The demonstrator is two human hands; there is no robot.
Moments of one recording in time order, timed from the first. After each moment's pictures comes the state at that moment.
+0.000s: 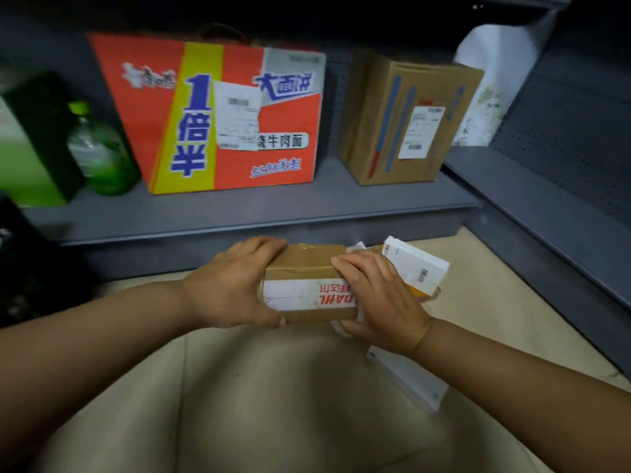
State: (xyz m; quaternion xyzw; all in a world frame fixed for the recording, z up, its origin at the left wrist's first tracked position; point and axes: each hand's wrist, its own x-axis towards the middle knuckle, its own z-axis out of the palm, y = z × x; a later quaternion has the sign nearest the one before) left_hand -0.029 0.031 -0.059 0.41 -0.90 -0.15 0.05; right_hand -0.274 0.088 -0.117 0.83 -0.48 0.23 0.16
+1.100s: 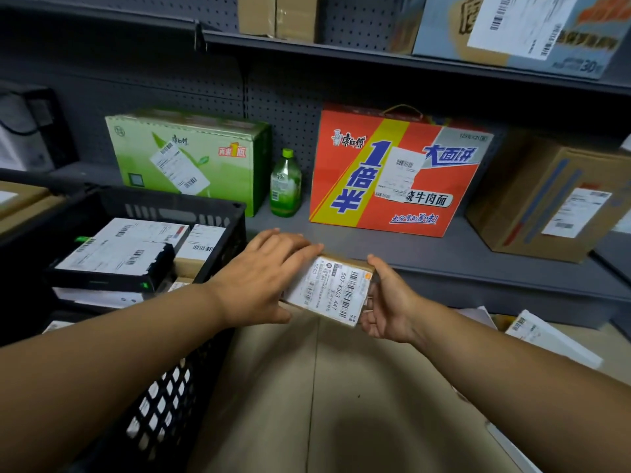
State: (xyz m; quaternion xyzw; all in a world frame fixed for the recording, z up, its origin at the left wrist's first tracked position) left_hand 0.205 0.059 -0.035 0.44 -0.88 0.17 0.10; right_hand -0.022 0.038 -0.048 0.35 -0.59 0.27 -0.67
